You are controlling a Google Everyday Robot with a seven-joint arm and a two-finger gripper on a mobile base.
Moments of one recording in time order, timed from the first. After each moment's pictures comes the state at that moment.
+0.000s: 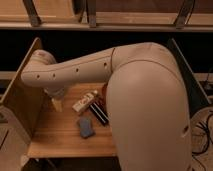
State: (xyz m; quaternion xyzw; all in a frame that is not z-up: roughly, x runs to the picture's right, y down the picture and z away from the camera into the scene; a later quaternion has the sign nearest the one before) arm -0.190 0.044 0.710 -0.21 0.09 0.14 0.96
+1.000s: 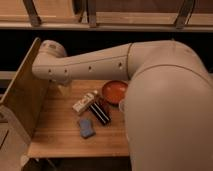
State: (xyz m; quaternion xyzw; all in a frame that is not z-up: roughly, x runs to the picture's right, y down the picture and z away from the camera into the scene) arm -0.159 -0.051 0.710 -0.09 0.02 0.11 0.99
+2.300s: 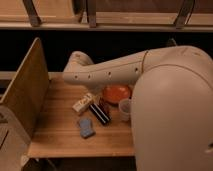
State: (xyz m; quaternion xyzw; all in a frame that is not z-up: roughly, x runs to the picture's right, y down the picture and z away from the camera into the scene) arm 0.020 0.032 0.749 -0.10 0.29 0.36 0.88
